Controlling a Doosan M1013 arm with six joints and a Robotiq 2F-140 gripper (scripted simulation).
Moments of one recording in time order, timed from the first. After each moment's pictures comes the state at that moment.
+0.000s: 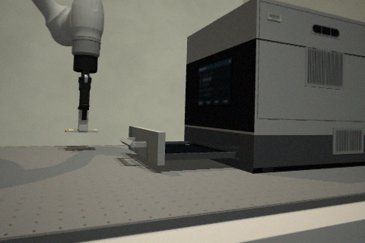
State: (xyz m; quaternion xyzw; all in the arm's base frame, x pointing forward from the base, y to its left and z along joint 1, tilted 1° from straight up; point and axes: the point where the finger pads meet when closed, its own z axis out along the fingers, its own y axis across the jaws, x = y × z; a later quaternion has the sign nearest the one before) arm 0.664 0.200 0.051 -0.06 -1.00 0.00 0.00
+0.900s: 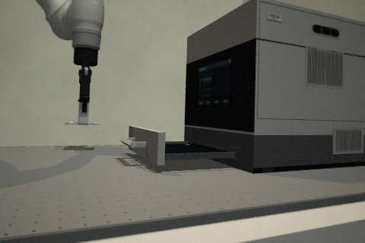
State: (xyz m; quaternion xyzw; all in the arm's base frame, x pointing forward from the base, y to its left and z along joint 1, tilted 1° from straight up) arm 0.664 0.200 0.074 -0.06 -1.00 0.00 0.00
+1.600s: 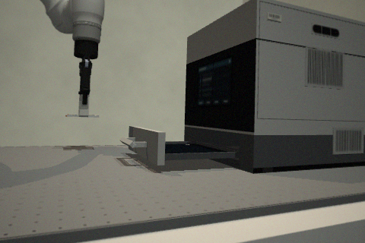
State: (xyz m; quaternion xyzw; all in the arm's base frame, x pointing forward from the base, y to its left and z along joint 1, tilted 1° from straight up) arm 0.664 0.200 0.099 -0.06 -1.00 -0.01 0.00
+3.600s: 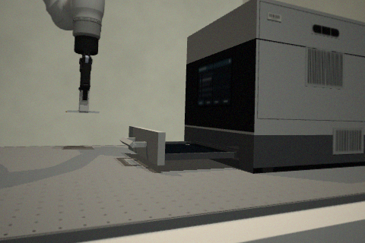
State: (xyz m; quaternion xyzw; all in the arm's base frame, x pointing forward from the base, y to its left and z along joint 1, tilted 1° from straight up) arm 0.664 0.200 0.113 -0.06 -1.00 -0.01 0.00
